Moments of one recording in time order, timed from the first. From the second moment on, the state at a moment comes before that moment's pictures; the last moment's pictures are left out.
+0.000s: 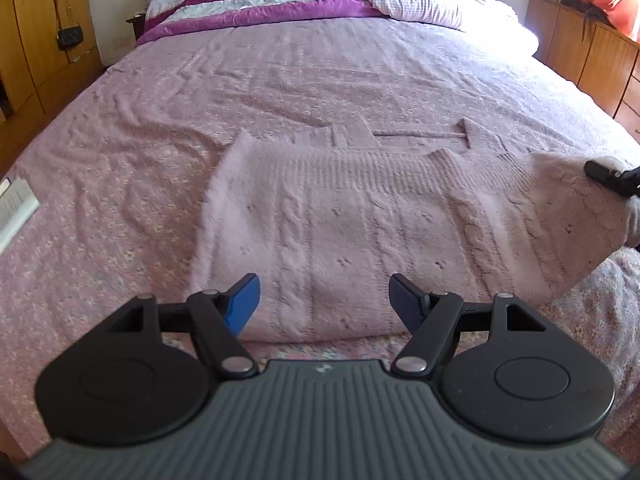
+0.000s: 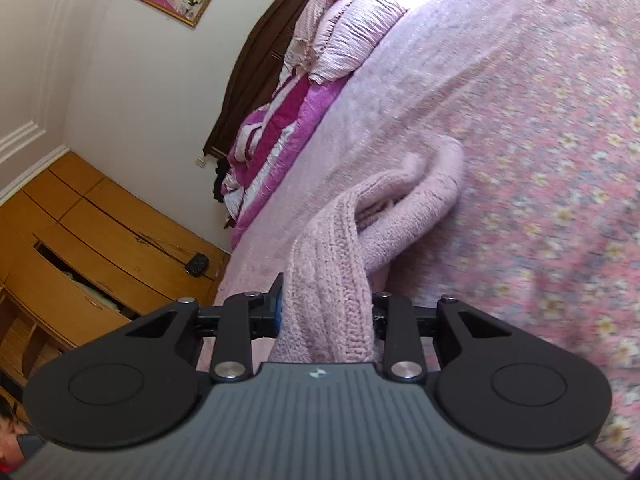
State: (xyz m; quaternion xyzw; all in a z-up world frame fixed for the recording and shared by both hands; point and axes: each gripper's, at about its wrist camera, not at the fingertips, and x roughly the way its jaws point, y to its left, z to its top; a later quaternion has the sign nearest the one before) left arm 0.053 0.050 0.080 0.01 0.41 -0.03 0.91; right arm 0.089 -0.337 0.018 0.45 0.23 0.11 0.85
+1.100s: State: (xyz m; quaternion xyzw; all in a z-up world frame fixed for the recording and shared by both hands) left arm 0.064 0.177 0.065 -0.08 0.38 0.03 0.92; right arm 0.111 -0.142 0.123 0.32 0.22 0.21 0.89
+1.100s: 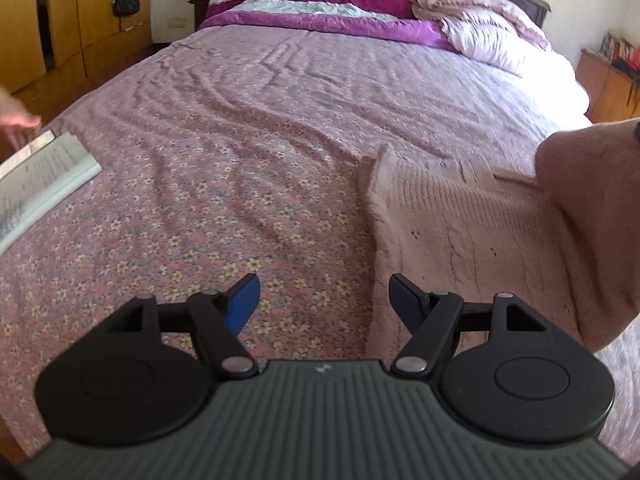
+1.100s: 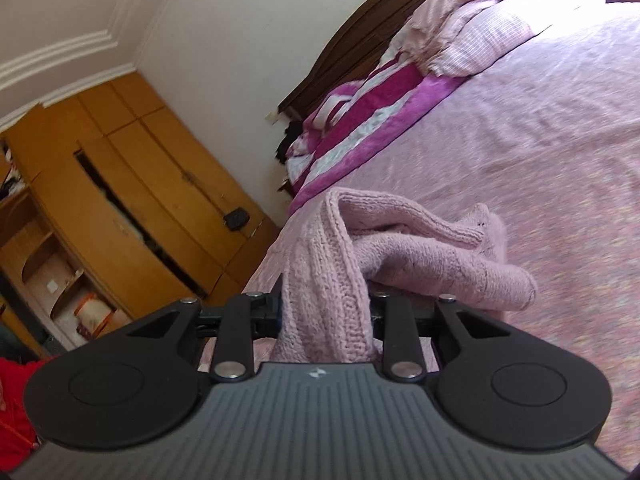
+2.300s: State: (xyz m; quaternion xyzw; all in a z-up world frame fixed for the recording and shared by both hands) left arm 0.057 0.185 0.096 -0.09 0.32 -0.01 0.94; right arm 0.069 -0.049 0.105 0.18 0.30 0.22 0.91
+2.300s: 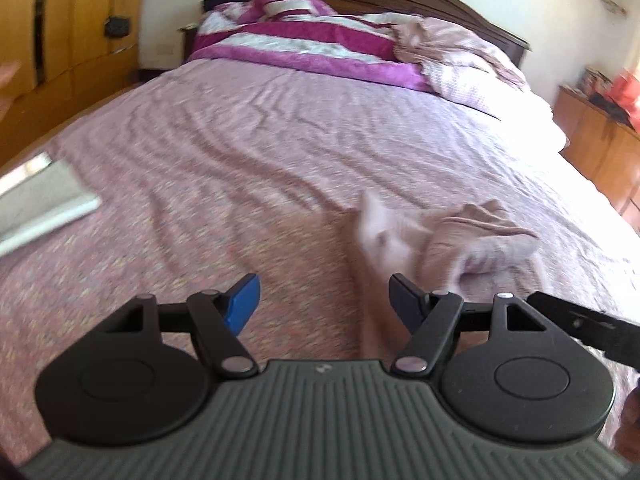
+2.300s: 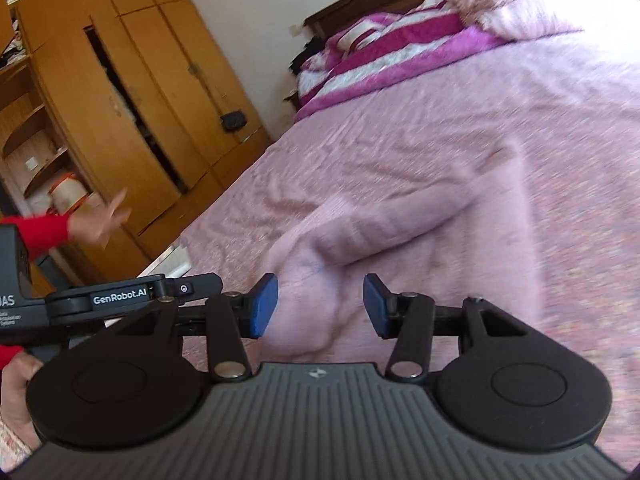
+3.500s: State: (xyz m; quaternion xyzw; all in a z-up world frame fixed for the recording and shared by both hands) left arm 0.122 0.050 0.061 0.16 0.25 -0.17 0.94; right arm 0.050 -0.141 0.044 0.28 0.30 0.07 0.91
